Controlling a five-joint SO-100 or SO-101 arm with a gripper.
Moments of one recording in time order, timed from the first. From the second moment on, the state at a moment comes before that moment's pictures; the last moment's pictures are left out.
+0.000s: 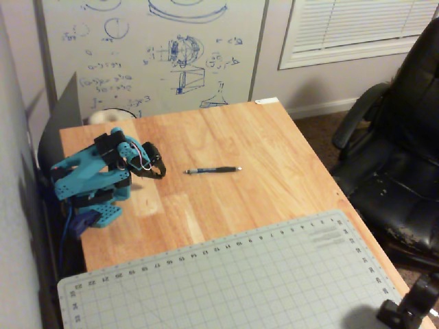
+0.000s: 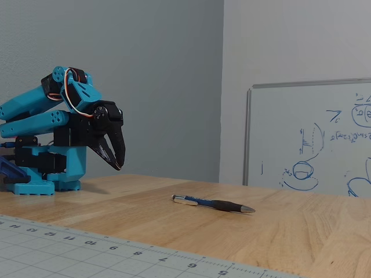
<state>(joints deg) -1.2 190.5 169.5 73.9 -4.7</state>
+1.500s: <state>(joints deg) -5.5 91.6 102.1 54.1 -4.6</state>
